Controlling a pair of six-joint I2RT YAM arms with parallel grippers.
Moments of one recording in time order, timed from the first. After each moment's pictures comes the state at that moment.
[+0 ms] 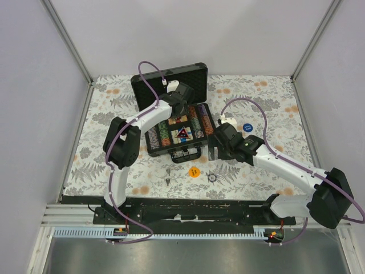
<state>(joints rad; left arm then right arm) -0.58 2.09 1.71 -0.60 -0.48 -0.68 0.76 1.27 0.93 -0.65 0.29 0.58</state>
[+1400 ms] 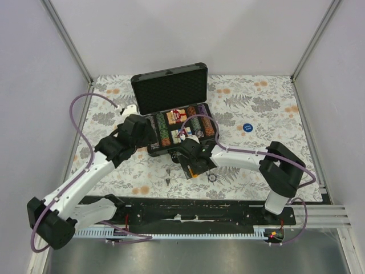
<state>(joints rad) -0.58 1.09 0.98 -0.65 -0.41 -0.66 1.01 1.71 1.08 -0.60 0.19 0.55</state>
